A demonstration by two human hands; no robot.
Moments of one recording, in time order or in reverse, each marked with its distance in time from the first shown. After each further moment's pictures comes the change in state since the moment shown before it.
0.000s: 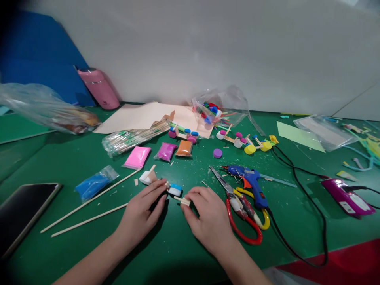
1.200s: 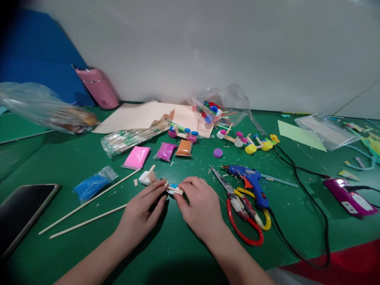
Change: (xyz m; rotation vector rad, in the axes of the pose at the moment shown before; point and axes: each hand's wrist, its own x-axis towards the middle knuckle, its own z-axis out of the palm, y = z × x) left_hand 0.000 -0.001 0.000 0.000 0.005 0.003; right_hand 0.026 -0.005 0.010 -0.027 0.014 -0.015
